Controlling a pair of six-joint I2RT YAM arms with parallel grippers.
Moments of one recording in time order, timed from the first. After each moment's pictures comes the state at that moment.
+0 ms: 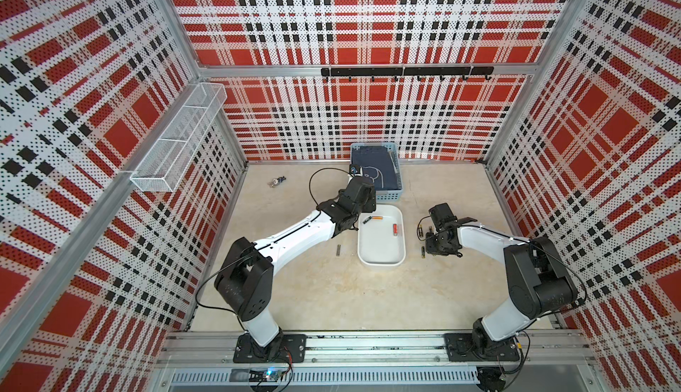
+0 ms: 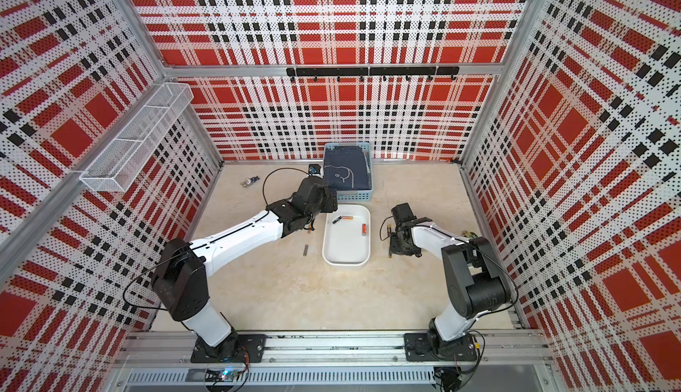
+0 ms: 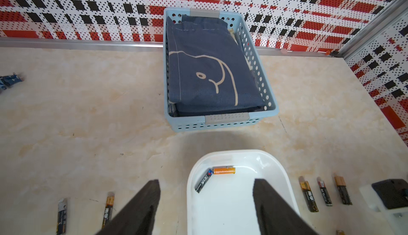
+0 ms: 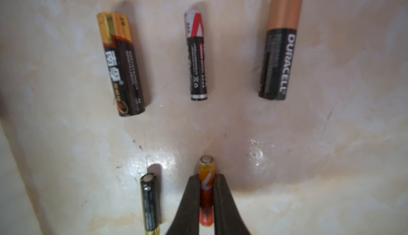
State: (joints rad) left arm -0.71 1.71 1.35 -0.28 -0.39 -0.45; right arm 0.29 1.62 0.87 -0.54 0.08 0.40
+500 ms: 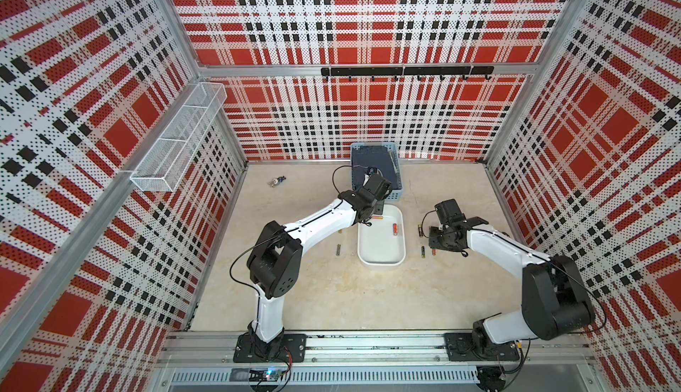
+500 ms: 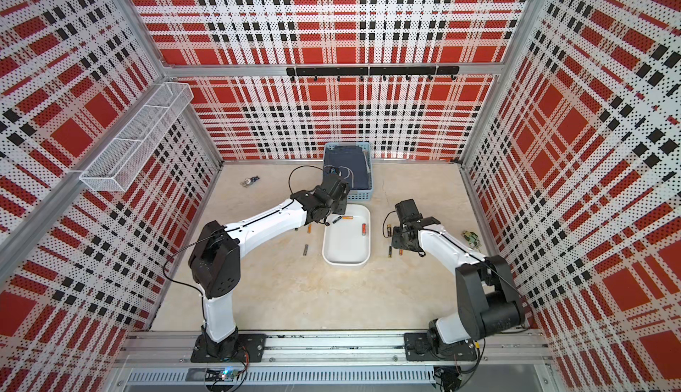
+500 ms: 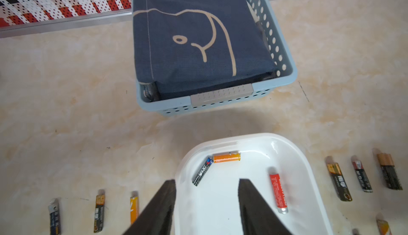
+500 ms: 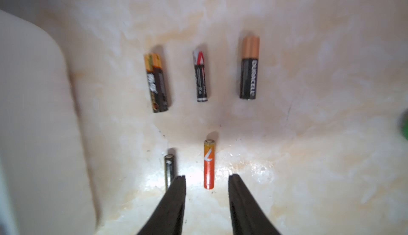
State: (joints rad) left arm -0.75 1.97 1.63 -0.52 -0.38 -0.41; right arm 0.29 1.40 0.88 -0.58 0.10 0.43
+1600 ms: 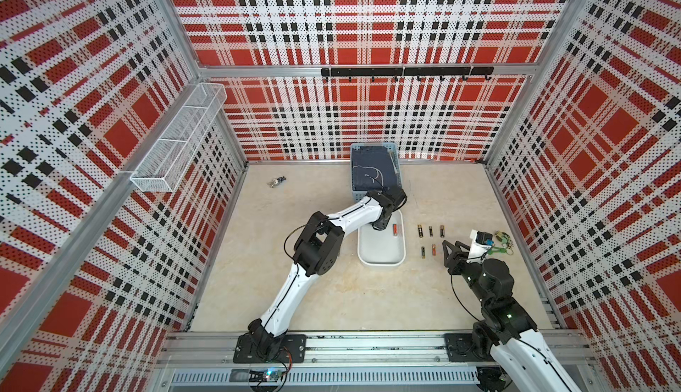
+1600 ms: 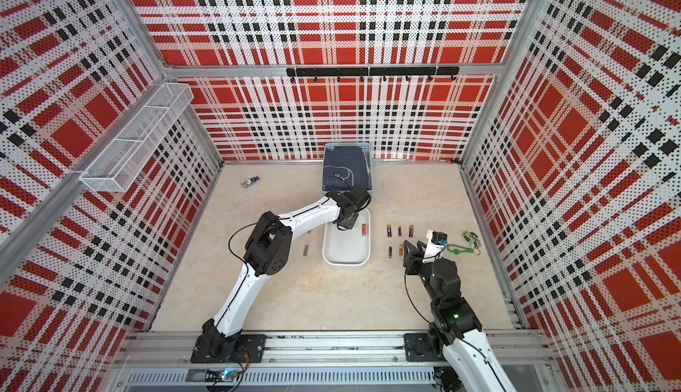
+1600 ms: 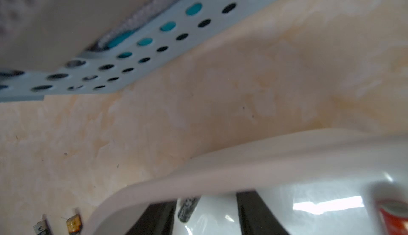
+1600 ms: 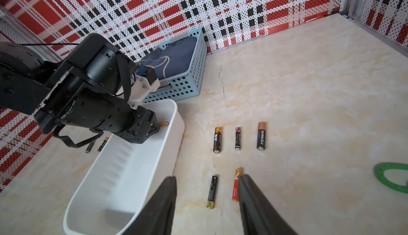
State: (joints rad) left arm -0.76 2.42 2.03 -0.88 -0.43 -0.28; right arm 0.29 0.34 0.18 -0.08 0.06 0.38
